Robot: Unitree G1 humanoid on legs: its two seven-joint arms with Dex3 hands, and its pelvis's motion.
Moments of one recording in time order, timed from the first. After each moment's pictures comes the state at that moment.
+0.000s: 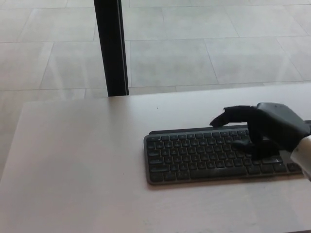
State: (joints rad) left_arm -0.31 0.64 0.73 1.26 -0.36 -0.13 0.18; right_arm -0.60 -0.57 0.27 0.46 -0.42 -0.36 0.09
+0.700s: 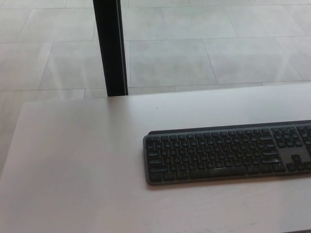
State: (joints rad) left_arm -0.31 0.64 0.73 1.26 -0.36 -0.13 0.18; right_arm -0.57 -0.64 -0.32 0.46 -0.20 -0.27 0.12
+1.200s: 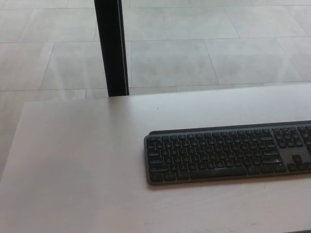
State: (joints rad) left_arm -0.31 0.64 0.73 1.26 -0.36 -0.13 0.18; right_arm -0.51 -0.64 -0.74 0.54 -0.06 -0.20 0.05
